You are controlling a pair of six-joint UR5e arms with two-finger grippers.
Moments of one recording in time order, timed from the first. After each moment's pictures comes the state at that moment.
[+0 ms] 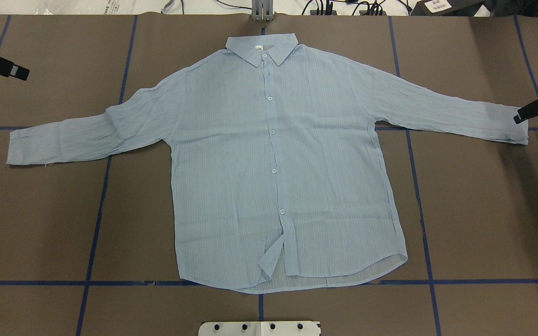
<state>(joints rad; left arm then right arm) -1.24 -1.77 -1.90 -1.91 -2.36 -0.38 1.27 -1.34 1.14 -0.97 2.28 0.28</state>
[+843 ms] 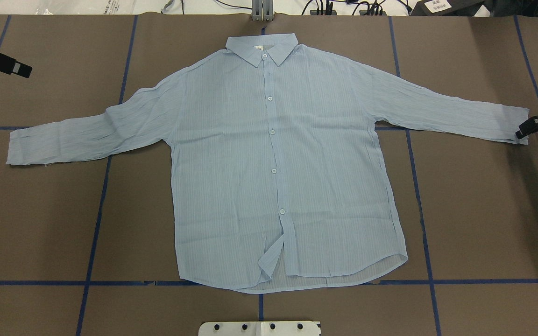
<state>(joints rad) -1.24 -1.78 -1.90 -1.91 -2.37 -0.37 1.23 -1.38 1.13 -0.97 2.28 0.28</state>
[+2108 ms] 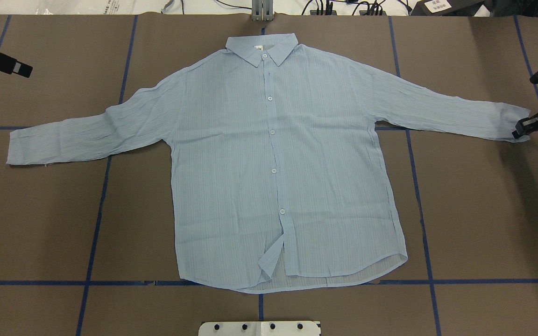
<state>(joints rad) -1.24 -1.79 -1.89 -1.91 -2.37 -0.37 1.21 -1.36 1.14 -0.97 2.28 0.27</state>
